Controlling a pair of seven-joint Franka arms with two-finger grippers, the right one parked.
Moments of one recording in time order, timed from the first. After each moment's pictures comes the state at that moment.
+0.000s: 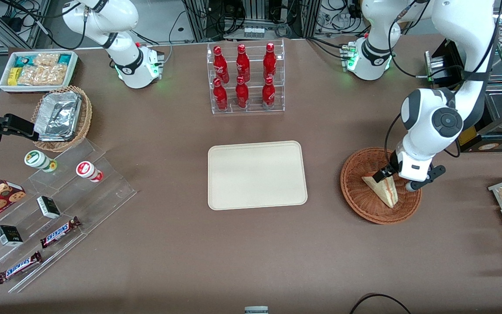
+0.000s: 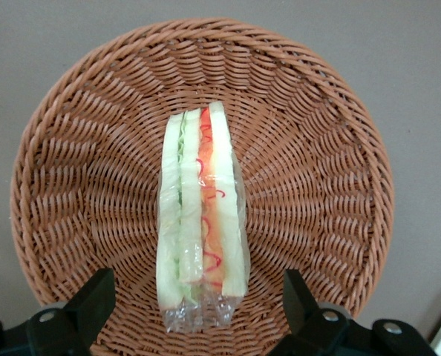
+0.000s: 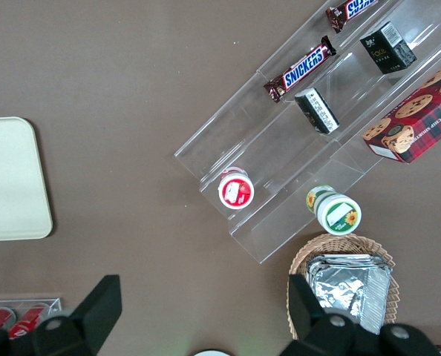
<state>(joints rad) -0.03 0.20 -0.09 -2.22 0.03 2.46 -0.65</state>
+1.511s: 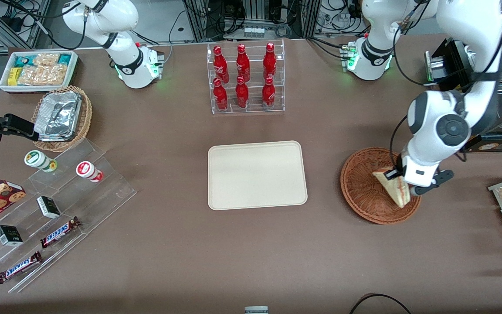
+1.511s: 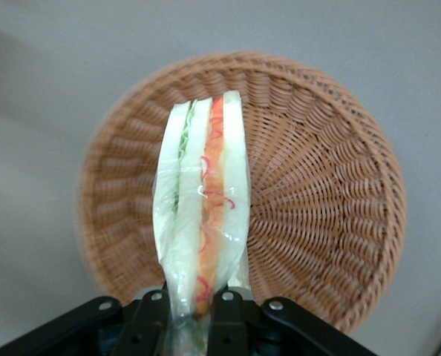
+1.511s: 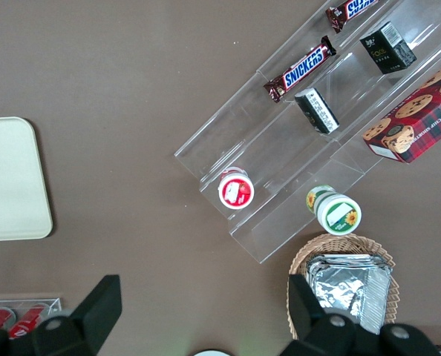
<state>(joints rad) -0.04 0.18 -0.09 -2.02 0.12 2.13 -0.65</state>
